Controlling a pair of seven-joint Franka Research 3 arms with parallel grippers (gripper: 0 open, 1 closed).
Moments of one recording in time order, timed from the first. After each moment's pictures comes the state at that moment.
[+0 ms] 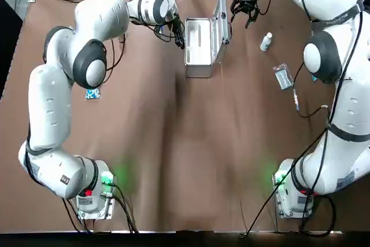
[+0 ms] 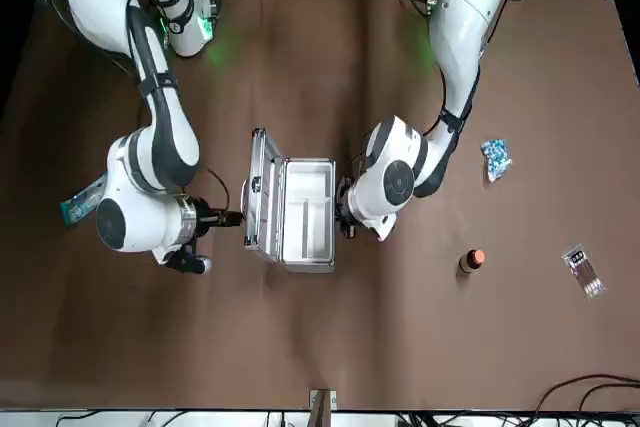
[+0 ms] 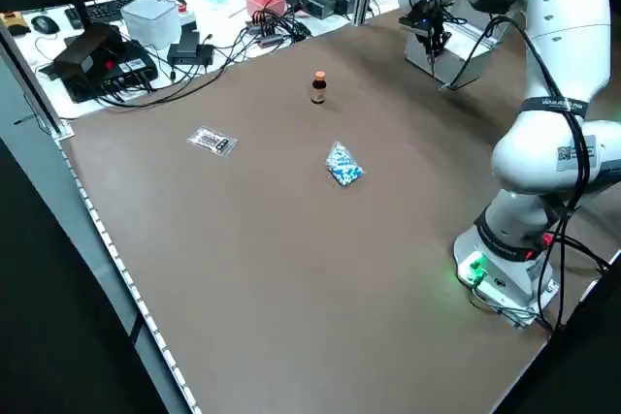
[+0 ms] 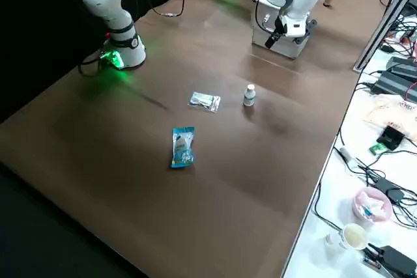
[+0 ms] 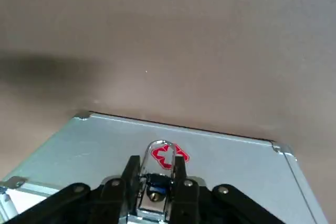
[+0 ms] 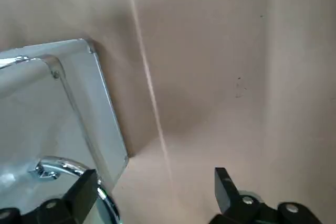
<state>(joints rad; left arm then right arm) -0.47 0.76 -0.17 -1.44 -0.31 2.24 -2.05 0.34 0.61 -0.11 -1.42 0.45 1.77 0.22</state>
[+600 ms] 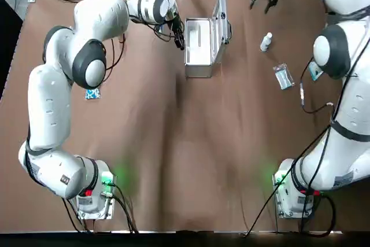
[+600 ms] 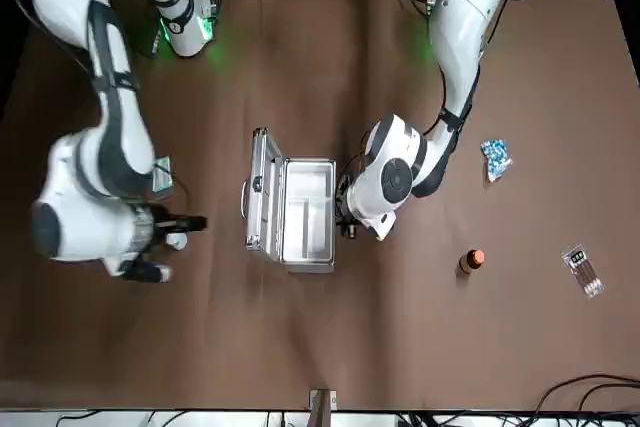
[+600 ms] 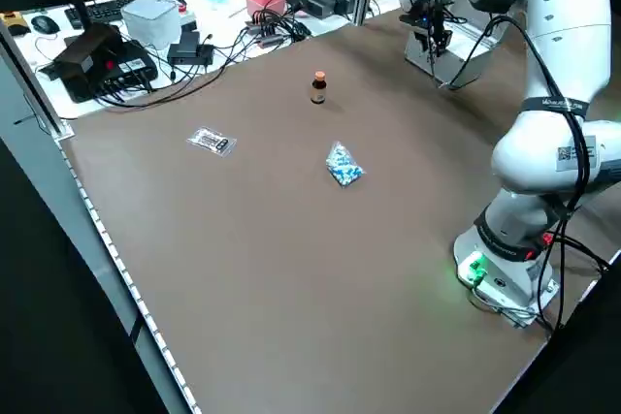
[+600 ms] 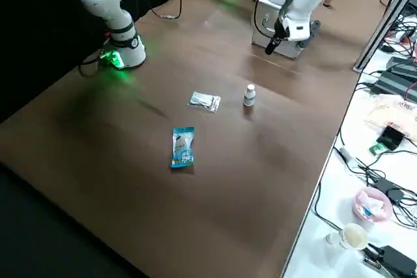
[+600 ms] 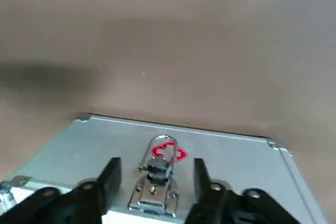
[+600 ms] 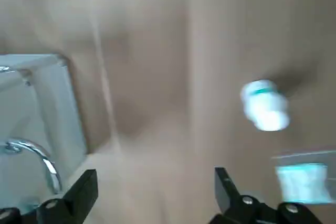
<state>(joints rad) -0.47 0.74 -0.17 -1.44 -0.27 2.23 -2.05 0.20 0.55 -0.13 -1.31 0.30 1.64 0.05</state>
